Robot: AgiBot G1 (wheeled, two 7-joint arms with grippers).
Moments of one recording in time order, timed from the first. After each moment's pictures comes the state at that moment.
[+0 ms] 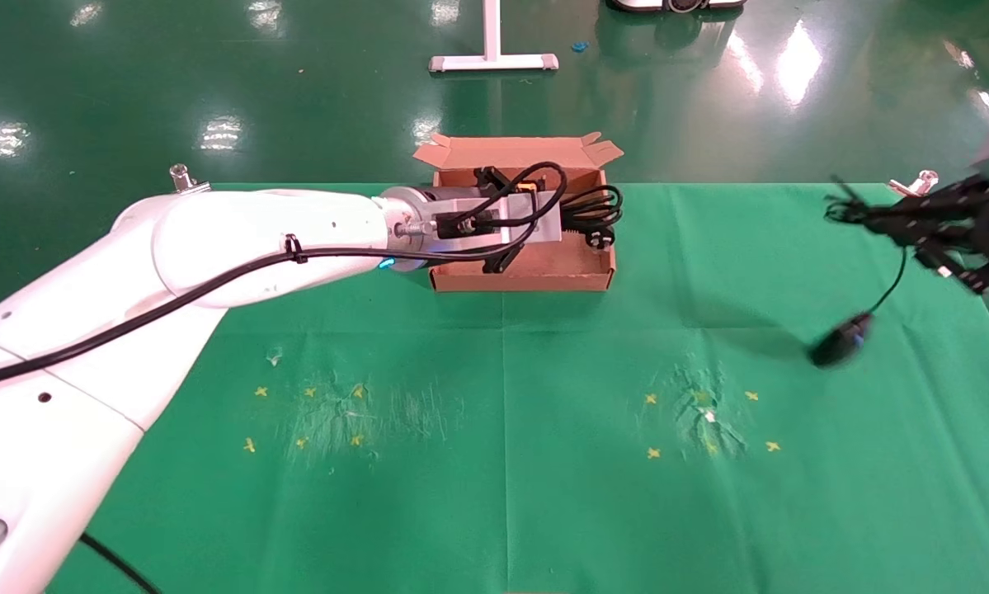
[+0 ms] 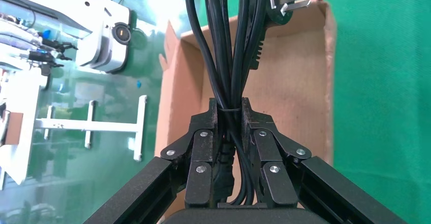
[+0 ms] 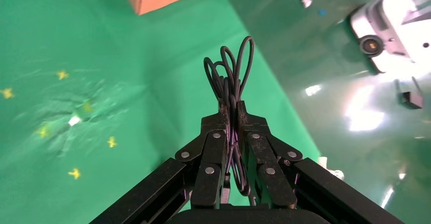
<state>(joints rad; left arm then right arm) -1.58 1.37 0.86 -0.79 1.94 0.71 -0.07 1.47 -0.46 -0.42 1.35 -1.65 -1.27 0.52</state>
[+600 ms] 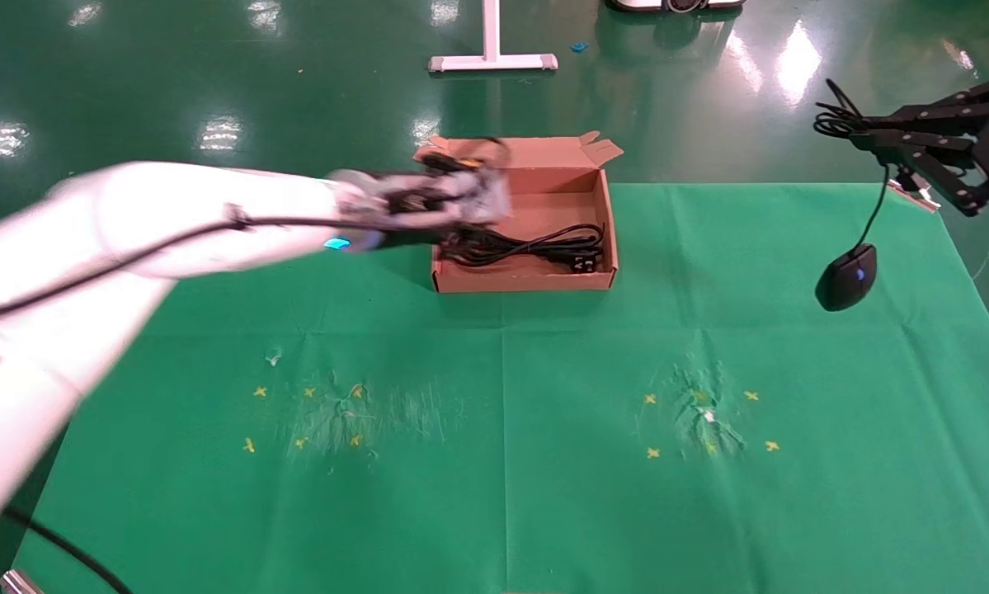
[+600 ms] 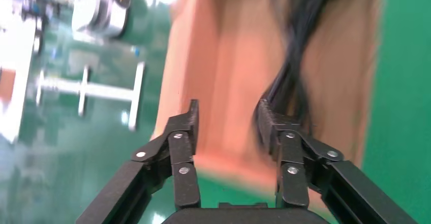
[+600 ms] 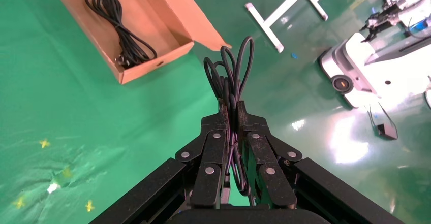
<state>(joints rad) -1.67 1.24 1.01 -0.71 1.75 0.66 -0.08 1.50 -0.49 -0.37 1.35 -1.58 -1.22 0.49</state>
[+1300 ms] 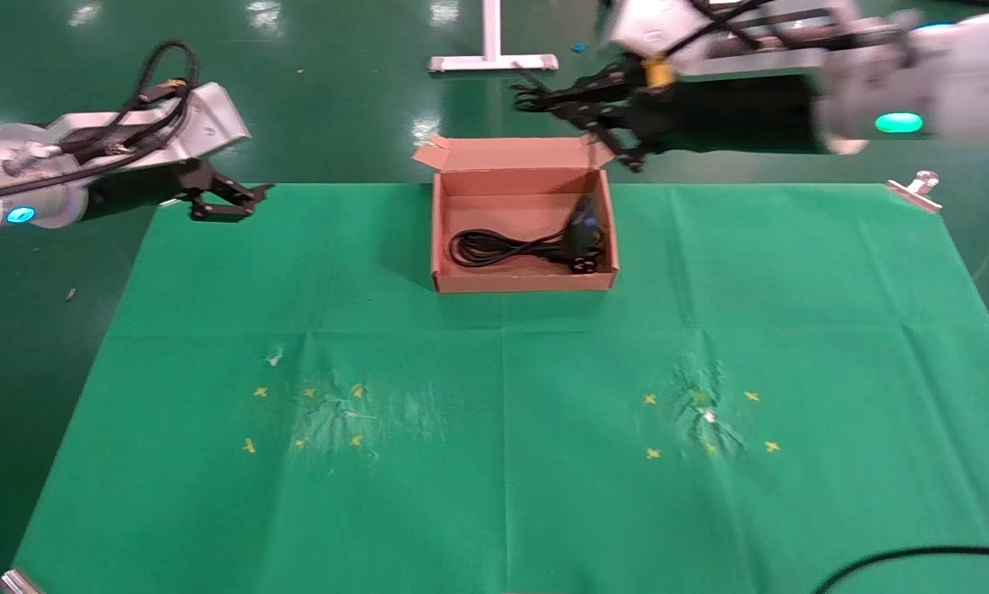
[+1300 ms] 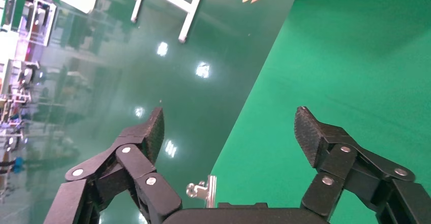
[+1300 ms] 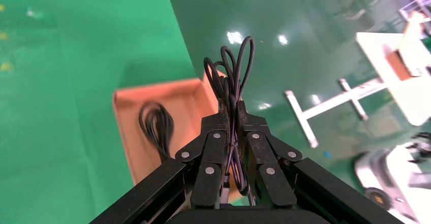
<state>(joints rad) -1.65 0.80 0.98 -1.15 1.98 0.70 -0.55 1.65 -0.99 -0.53 1.12 -1.70 -1.12 0.33</state>
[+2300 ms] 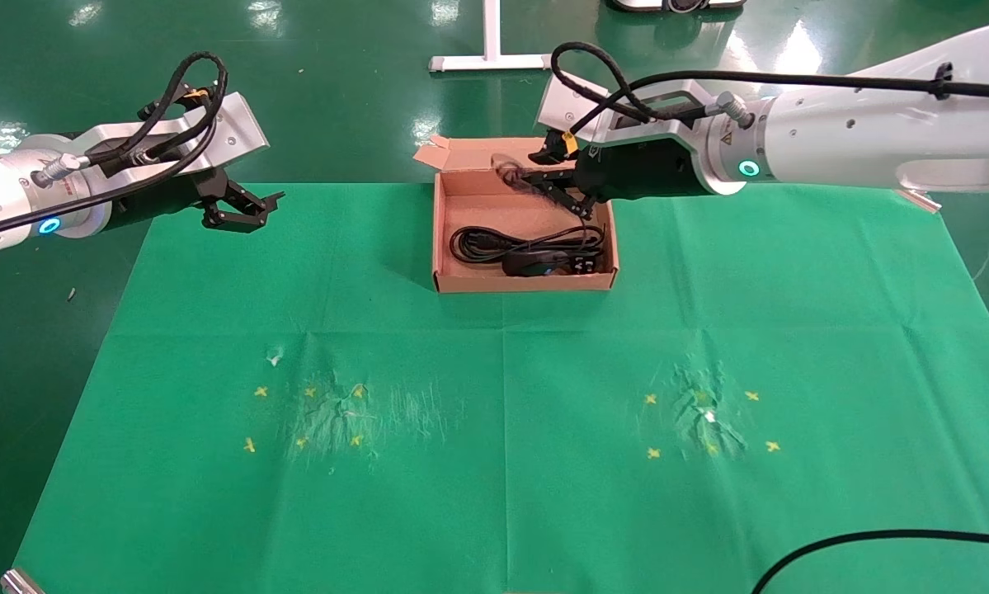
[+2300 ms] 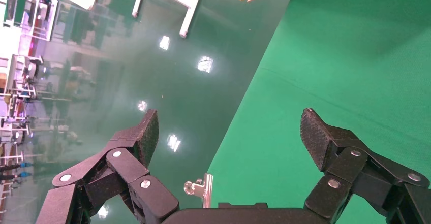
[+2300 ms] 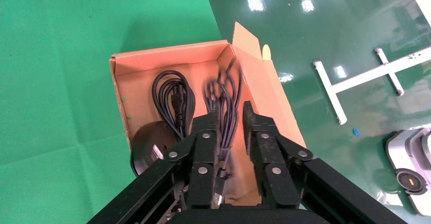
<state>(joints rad) -1.63 0.78 0.98 -1.28 2.17 0.74 -0.76 1.71 -1.22 -0.63 0.72 -1.80 -1.03 0.15</state>
